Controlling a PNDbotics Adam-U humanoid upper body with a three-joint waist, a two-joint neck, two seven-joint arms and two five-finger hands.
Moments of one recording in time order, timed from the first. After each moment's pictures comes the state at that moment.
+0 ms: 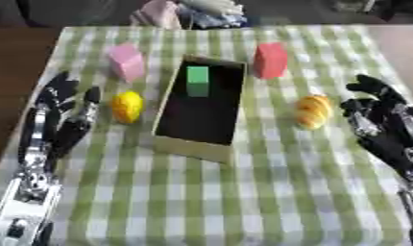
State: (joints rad) left arm -0.12 0.24 -0.01 -1.82 -0.17 0.12 0.19; right arm -0.16 -0.22 0.04 -1.79 0.17 -0.07 0.08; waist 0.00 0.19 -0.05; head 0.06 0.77
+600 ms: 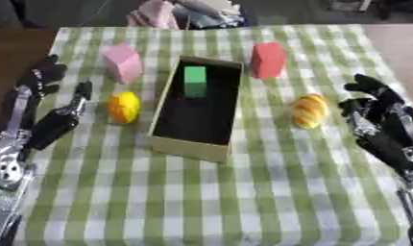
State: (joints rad) left arm -0.13 0.41 -0.02 -1.89 -0.22 0.16 0.12; right arm -0.16 -0.22 0.04 -1.79 0.17 -0.07 0.08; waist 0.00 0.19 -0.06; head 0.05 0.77
